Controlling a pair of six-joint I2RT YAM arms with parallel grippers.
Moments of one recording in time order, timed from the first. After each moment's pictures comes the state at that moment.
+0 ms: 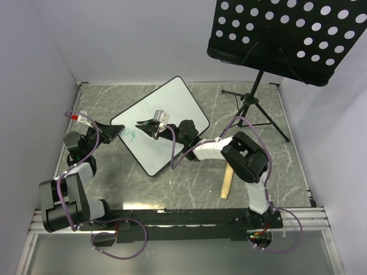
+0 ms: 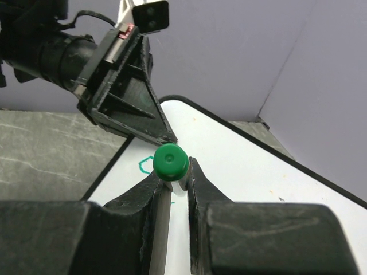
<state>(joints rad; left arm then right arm) 0.30 1.28 0.39 0.89 0.87 -0.89 0.85 2.00 1.13 1.18 -0.47 -0.14</state>
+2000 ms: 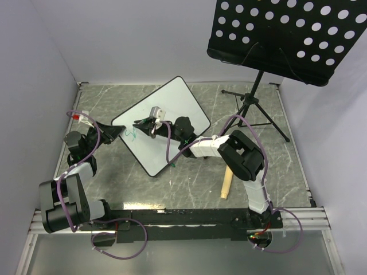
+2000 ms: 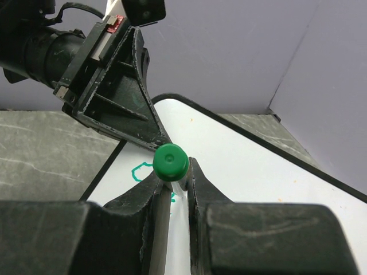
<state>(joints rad) 0.28 1.27 0.40 0.86 0.88 -0.87 0.84 2.05 1.22 1.11 -0.48 -0.10</state>
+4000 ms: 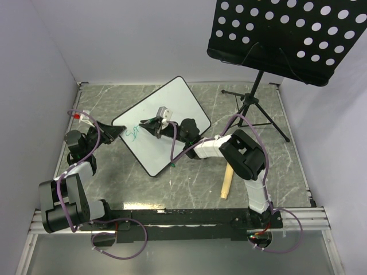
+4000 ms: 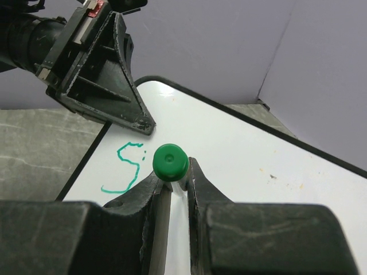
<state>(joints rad) 0.28 1.27 0.41 0.83 0.89 -0.85 0.80 2.04 1.14 1.17 -0.47 -0.07</state>
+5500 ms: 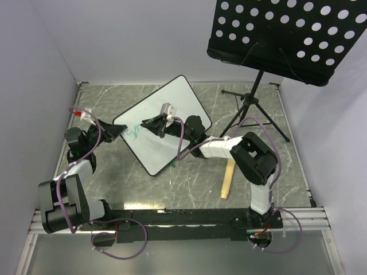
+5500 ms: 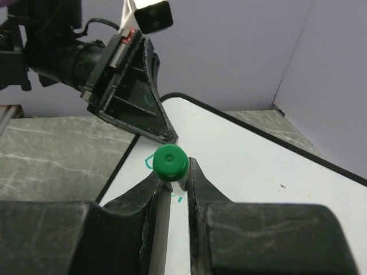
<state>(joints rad) 0.27 1.27 0.45 0.76 0.90 -0.80 0.79 1.92 1.10 1.11 -0.53 -0.01</state>
